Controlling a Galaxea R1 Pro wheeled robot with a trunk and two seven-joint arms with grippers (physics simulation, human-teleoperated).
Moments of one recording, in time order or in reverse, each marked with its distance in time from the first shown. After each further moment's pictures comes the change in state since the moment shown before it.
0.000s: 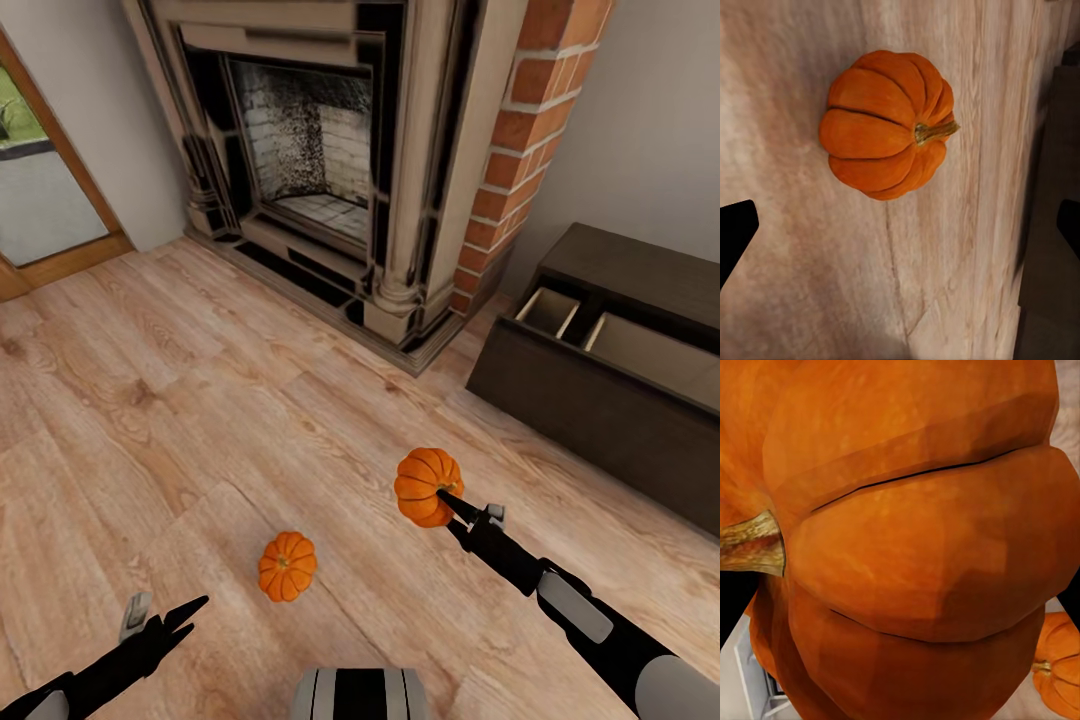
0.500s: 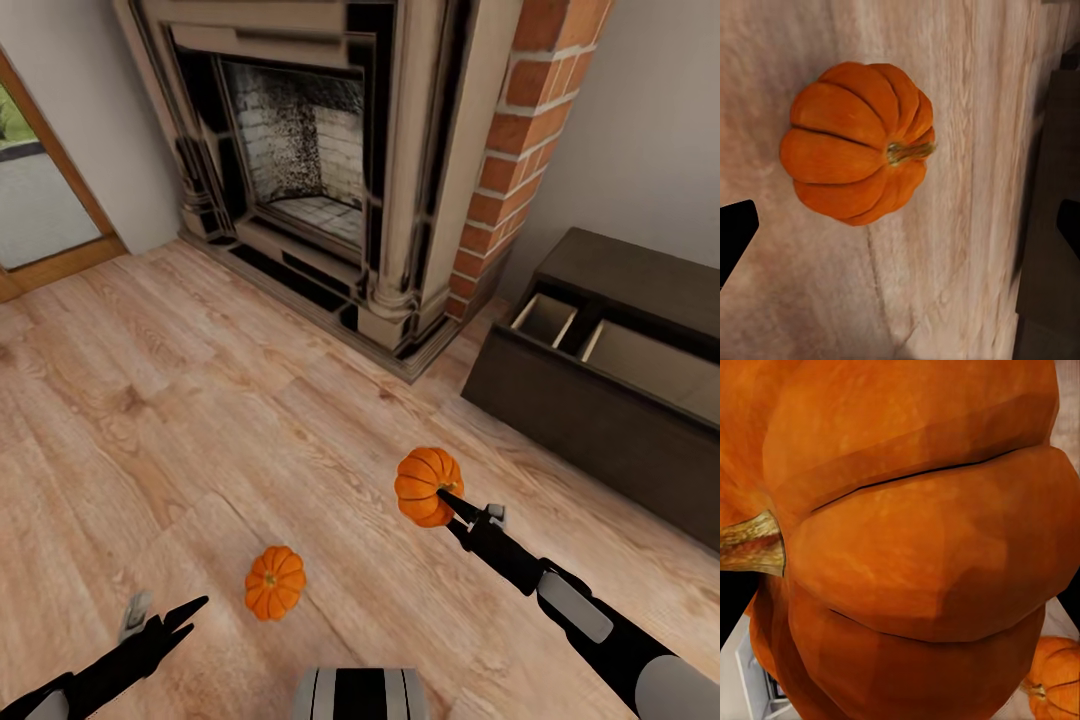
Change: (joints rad) left arm 0.000 0.000 0.000 0.001 0.000 0.000 0.001; right arm 0.000 0.000 -0.002 0.000 0.000 -0.001 0.001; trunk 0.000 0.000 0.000
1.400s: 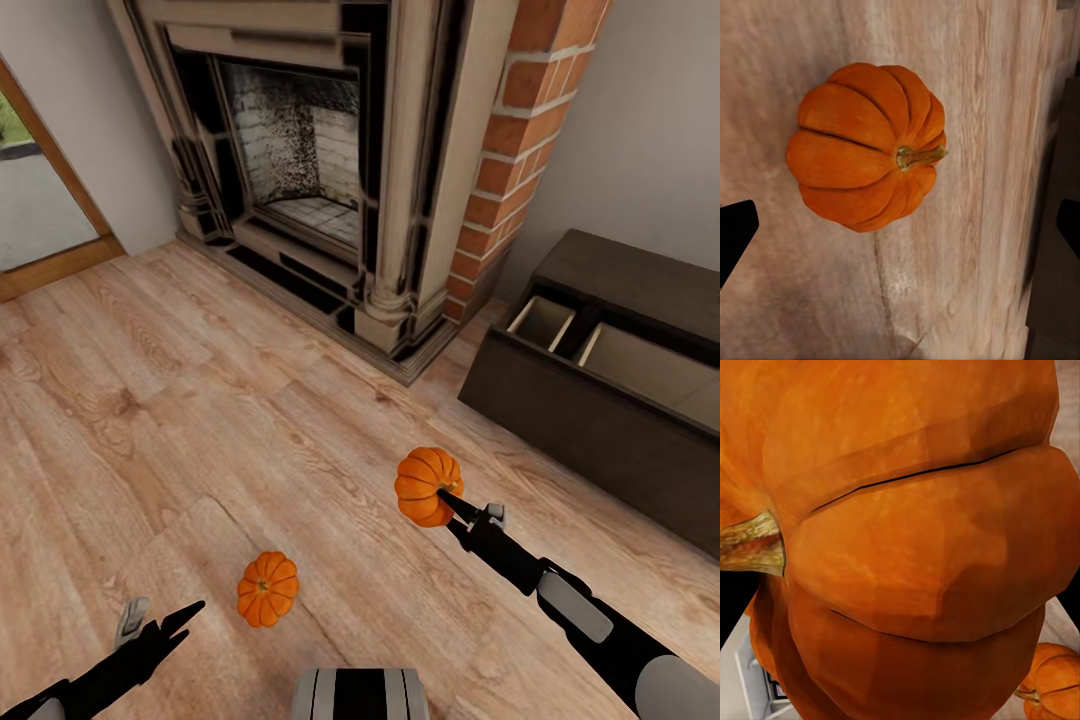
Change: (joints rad) left arm 0.000 -0.003 0.005 0.033 0.004 -0.024 0.015; right arm 0.000 0.000 0.000 0.000 0.000 0.000 -0.004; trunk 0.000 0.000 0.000
